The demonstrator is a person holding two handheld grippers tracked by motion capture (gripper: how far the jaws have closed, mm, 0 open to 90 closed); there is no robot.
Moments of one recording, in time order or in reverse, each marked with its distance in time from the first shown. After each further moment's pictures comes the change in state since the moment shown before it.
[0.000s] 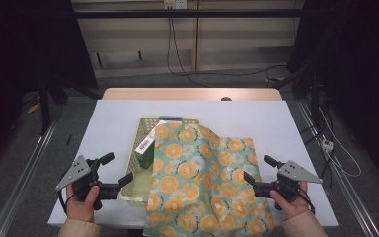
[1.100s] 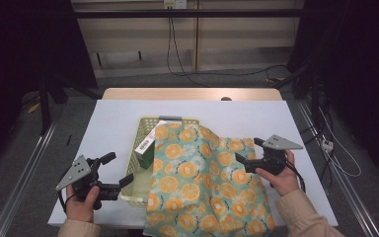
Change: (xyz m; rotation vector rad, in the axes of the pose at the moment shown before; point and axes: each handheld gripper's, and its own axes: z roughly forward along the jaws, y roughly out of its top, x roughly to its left) left arm -0.002 0.003 -0.001 0.003 -0.016 0.023; right arm -0.027 0.036 0.063 0.169 0.007 -0.037
